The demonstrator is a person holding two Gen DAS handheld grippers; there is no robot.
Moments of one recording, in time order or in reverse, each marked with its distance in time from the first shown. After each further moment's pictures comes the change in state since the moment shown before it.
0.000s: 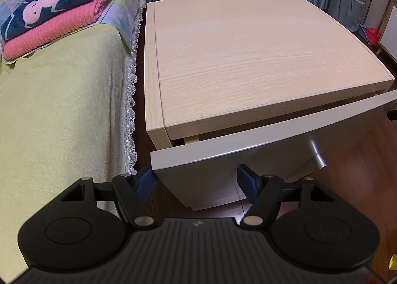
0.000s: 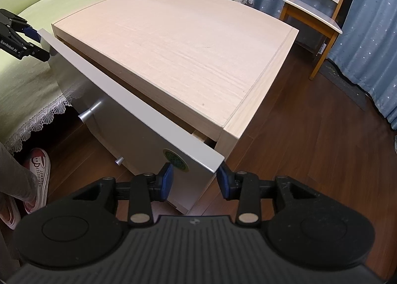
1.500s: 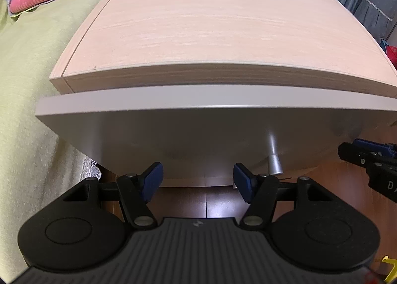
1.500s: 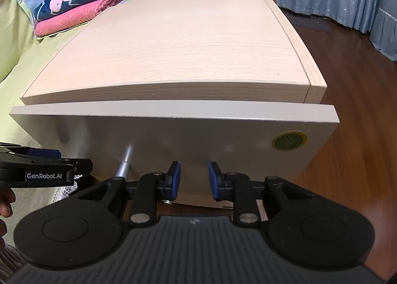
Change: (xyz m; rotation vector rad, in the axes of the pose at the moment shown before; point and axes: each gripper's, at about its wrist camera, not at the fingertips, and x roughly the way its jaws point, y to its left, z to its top) left arm 0.031 -0.081 -0.008 -0.192 0.108 0.023; right arm 0.040 0.078 0.007 0.535 -0.043 -0.065
